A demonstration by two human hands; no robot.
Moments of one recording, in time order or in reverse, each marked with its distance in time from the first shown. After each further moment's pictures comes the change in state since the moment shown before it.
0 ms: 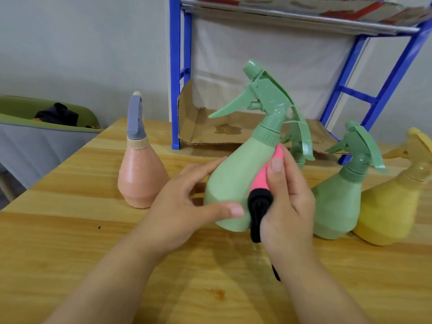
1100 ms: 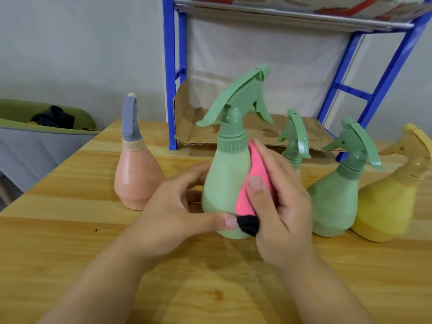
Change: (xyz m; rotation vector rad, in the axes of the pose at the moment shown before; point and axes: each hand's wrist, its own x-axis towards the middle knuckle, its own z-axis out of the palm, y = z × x) left_hand -0.003 0.002 -0.004 -0.139 -0.131 -0.006; right_hand 0.001 0.000 -0.009 -0.313 -0.178 -0.373
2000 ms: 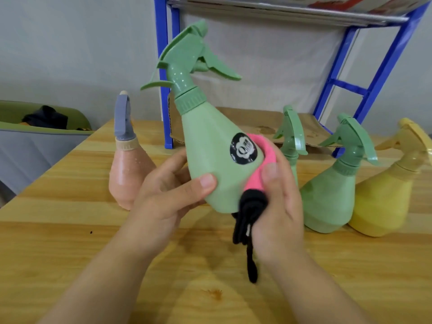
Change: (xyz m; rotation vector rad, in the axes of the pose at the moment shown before) left_hand -0.001 0.010 0.005 -0.397 0.130 0.029; right_hand 0.001 -0.011 0.011 0.350 0.071 0.276
